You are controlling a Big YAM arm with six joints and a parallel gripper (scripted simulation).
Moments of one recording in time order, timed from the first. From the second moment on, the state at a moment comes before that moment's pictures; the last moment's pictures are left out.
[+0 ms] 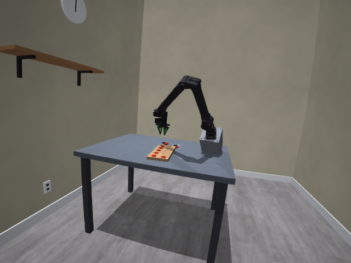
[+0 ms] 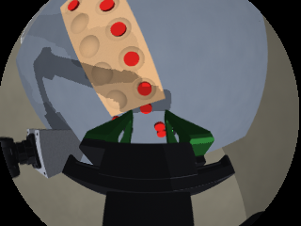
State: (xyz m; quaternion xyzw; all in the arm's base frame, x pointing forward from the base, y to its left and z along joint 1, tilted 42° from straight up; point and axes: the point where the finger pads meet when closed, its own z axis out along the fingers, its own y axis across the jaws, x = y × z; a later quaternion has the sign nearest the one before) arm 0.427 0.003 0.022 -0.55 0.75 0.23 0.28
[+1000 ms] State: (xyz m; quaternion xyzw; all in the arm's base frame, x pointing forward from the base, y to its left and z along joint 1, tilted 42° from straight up) arm 0.420 0.006 0.013 -0.55 0.75 0.24 0.27
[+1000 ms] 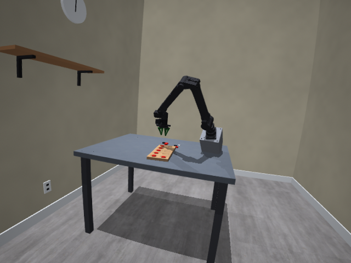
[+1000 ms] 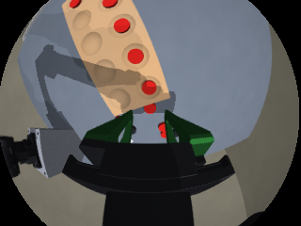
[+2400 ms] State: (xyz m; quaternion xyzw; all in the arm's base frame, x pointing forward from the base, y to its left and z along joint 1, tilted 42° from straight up) arm 0.497 -0.009 0.112 -0.49 0.81 0.06 0.33
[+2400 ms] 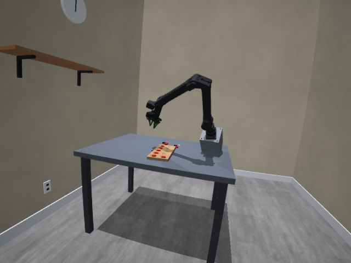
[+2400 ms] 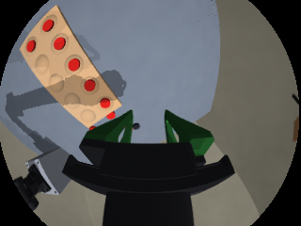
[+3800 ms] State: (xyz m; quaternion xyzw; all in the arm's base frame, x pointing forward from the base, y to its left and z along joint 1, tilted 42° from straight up) arm 0.551 -0.006 0.361 -0.17 0.80 -0.06 0.58
